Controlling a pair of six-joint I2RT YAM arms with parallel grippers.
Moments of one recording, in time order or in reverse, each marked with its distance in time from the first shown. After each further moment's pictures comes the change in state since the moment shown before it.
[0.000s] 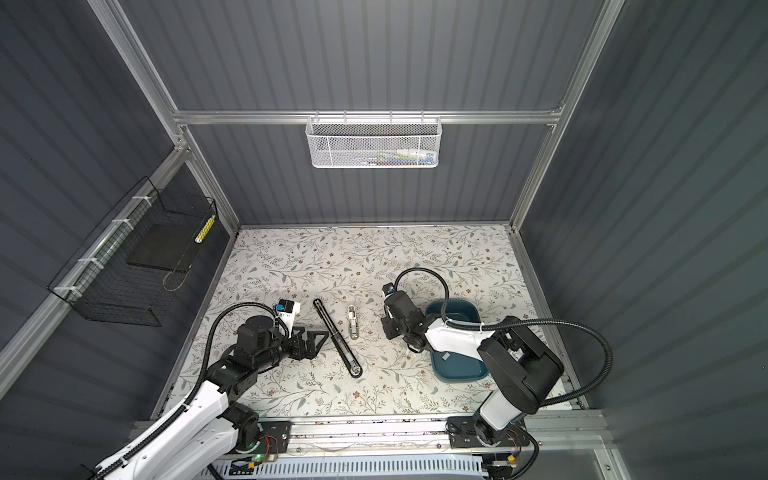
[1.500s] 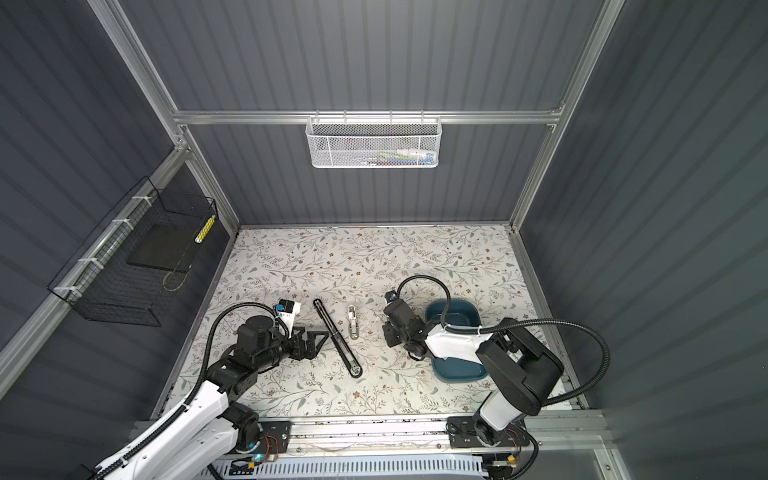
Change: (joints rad) left arm 0.000 0.000 0.000 0.000 0.003 0.000; right arm 0.035 -0.002 -0.058 -0.008 0.026 0.082
